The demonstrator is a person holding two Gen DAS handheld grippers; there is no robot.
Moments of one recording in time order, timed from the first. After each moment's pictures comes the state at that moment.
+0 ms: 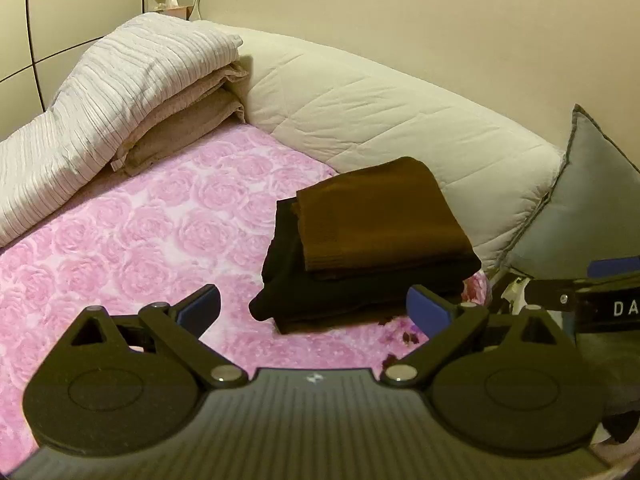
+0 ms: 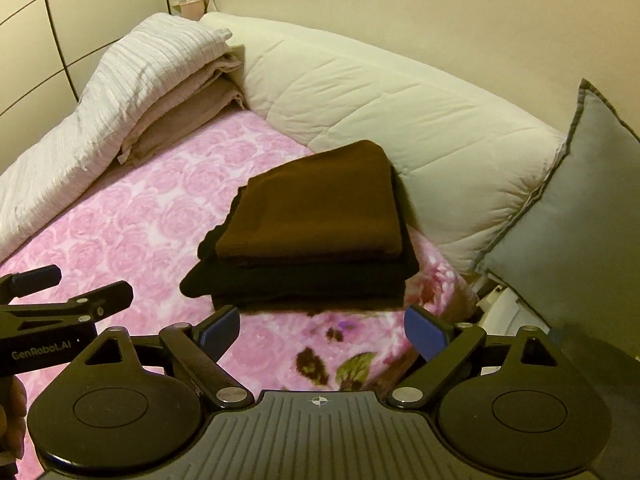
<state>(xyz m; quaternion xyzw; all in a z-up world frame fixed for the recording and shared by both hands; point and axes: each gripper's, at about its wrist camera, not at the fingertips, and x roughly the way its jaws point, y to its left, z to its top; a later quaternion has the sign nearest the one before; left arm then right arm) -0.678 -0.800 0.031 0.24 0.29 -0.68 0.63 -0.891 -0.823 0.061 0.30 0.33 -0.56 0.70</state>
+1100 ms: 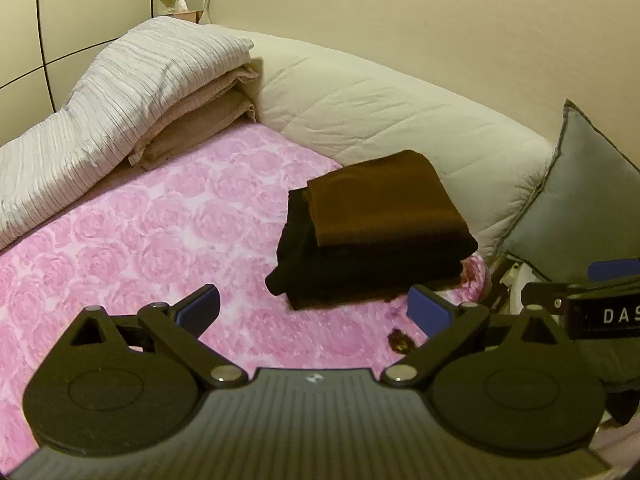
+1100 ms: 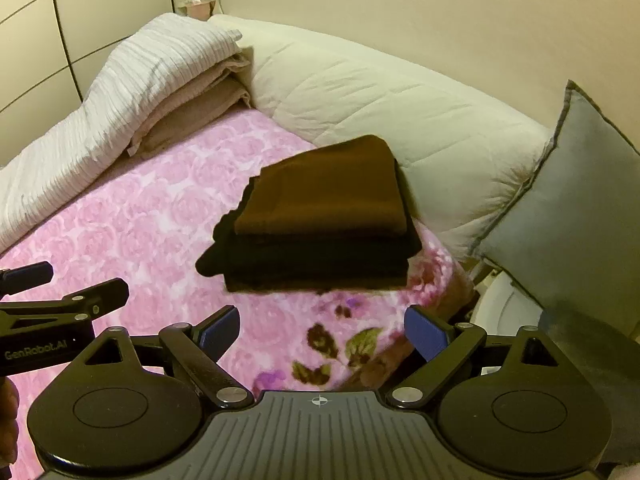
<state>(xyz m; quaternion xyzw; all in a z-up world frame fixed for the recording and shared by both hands) -0.668 -0.745 0.036 0.24 0.29 -0.68 0.63 -0.874 -0.769 0.065 0.28 0.33 -0.57 0.70</state>
